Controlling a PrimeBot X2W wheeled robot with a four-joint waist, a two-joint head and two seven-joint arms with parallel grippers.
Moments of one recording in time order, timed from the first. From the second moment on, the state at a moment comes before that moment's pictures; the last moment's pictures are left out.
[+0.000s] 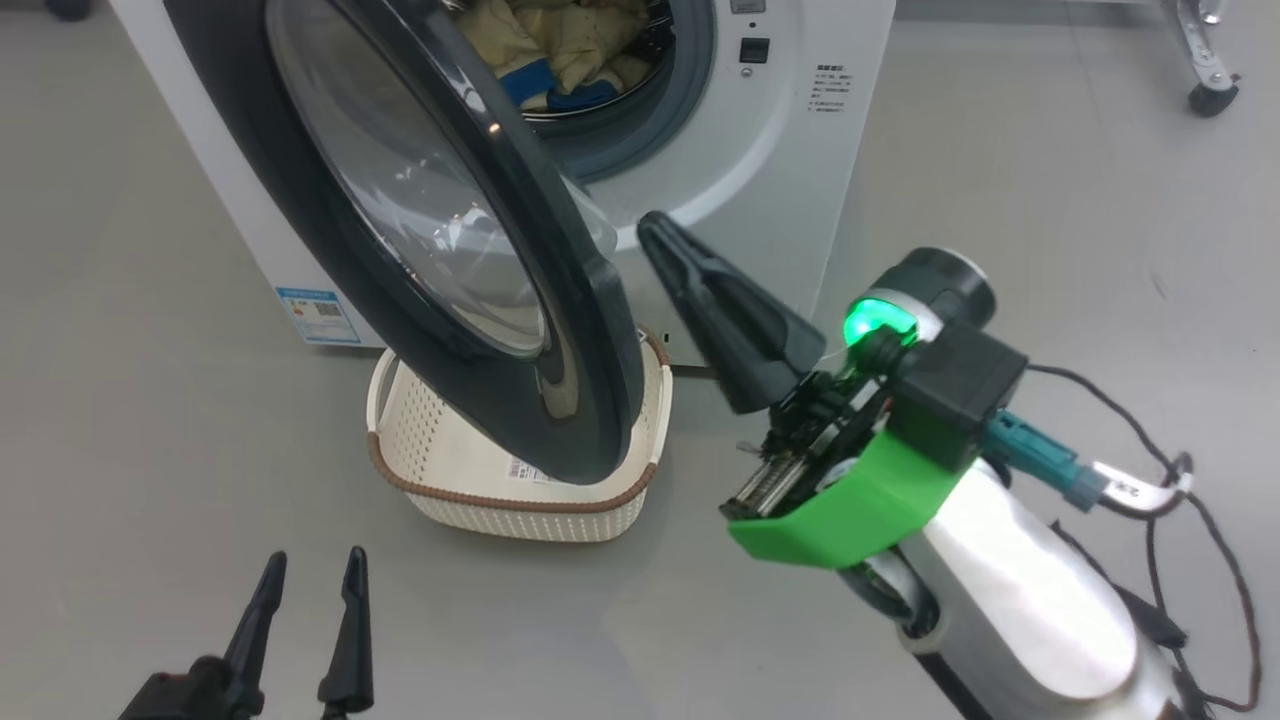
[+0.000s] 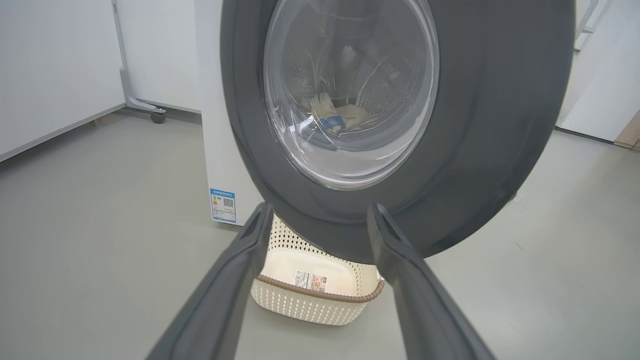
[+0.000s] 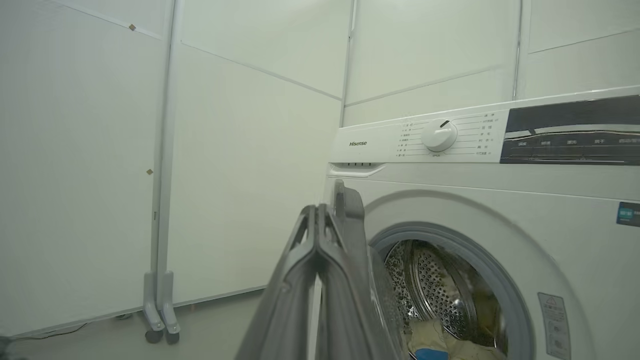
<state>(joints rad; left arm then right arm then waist) 0.10 0.15 -0.11 0.08 -0.32 -0.13 -0.25 -0.48 -0.07 0.59 -0.08 0.29 0.13 -0.26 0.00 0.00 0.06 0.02</state>
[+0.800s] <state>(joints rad) -0.01 0.13 -0.21 0.07 -0.33 -0.13 -0.25 -0.47 -0.07 0.79 0.16 0.42 0.13 -0.26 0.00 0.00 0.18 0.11</state>
